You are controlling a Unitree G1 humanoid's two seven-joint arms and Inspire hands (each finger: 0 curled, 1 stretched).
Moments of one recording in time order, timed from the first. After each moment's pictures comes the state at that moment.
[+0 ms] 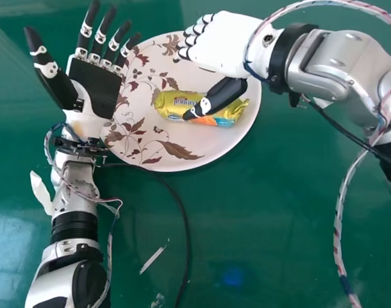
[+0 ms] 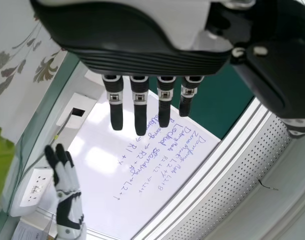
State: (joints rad) left arm -0.52 -0.02 0.48 0.60 -0.64 -0.21 -0.90; right arm -0.95 -0.68 0.42 0.08 -0.91 -0.52 0.60
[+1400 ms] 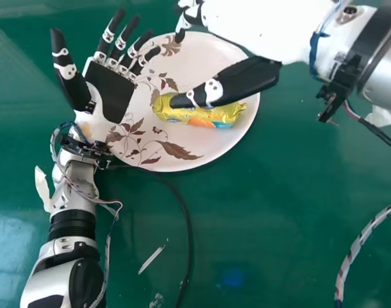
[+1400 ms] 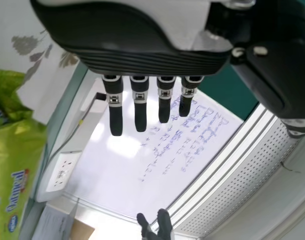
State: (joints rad) left arm -0.52 0.01 0.44 0.64 -0.59 -0.17 -0.97; right arm -0.75 -0.76 0.13 -0.37 -0.50 -0.24 0.77
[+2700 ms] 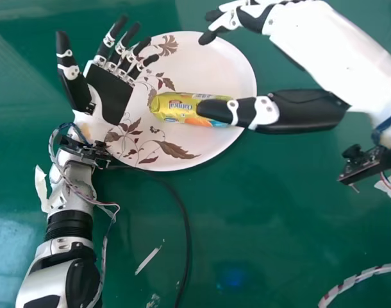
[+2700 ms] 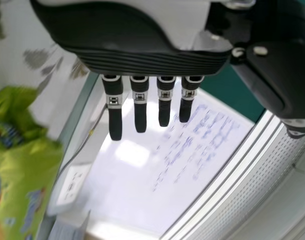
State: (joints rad) left arm -0.52 0.03 0.43 0.66 -0.56 -0.21 -0.90; right arm -0.30 -0.70 -0.18 -0.68 -0.19 -0.07 0.63
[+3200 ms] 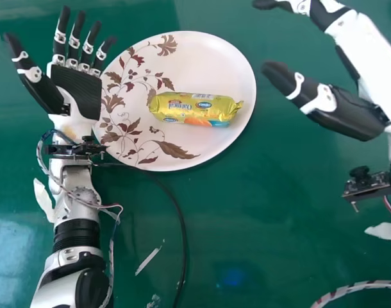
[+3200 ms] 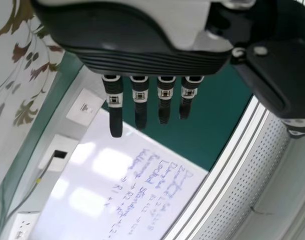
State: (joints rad) left arm -0.47 -0.05 0.49 0.55 -0.63 -0.35 -0.69; right arm -0.08 -0.55 -0.28 -0.64 -0.08 -0.16 0.45
